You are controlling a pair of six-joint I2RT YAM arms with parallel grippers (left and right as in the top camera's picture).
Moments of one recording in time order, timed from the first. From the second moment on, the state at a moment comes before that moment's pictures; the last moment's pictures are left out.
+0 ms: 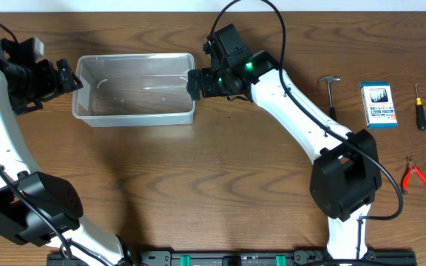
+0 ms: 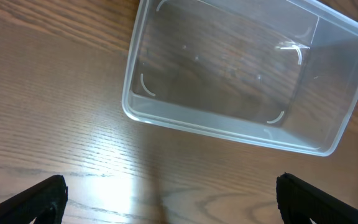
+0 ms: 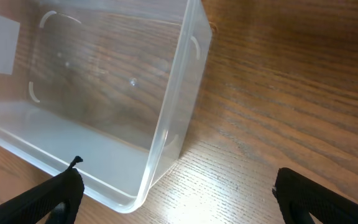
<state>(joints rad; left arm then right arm) 0.45 1.86 1.98 -1.49 0.31 0.10 0.58 2.08 1.81 -0.75 -0.21 0.43</state>
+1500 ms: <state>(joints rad) 0.45 1.86 1.98 -1.49 0.31 0.10 0.59 2.18 1.82 -0.70 -0.21 0.44</state>
